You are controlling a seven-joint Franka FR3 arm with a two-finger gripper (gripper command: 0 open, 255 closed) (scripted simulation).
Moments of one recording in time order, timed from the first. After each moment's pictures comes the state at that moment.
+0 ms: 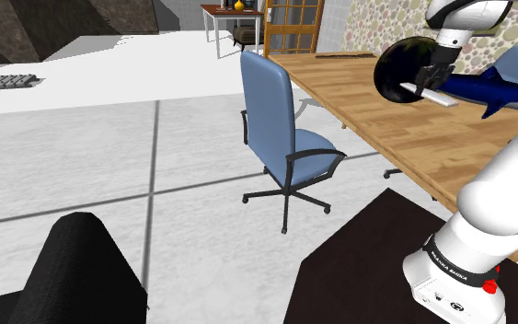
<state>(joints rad) -0.29 0.05 -0.66 -1.92 0.04 1.96 -0.65</state>
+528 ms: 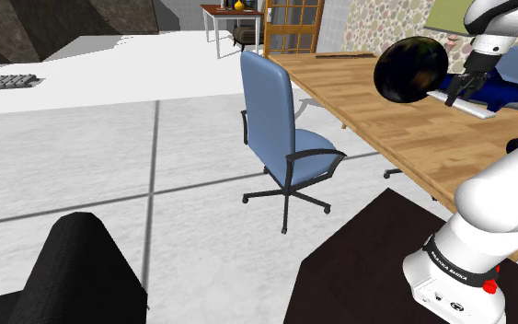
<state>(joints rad) -0.36 -0.19 -0.70 -2.13 -0.13 1.98 -0.68</state>
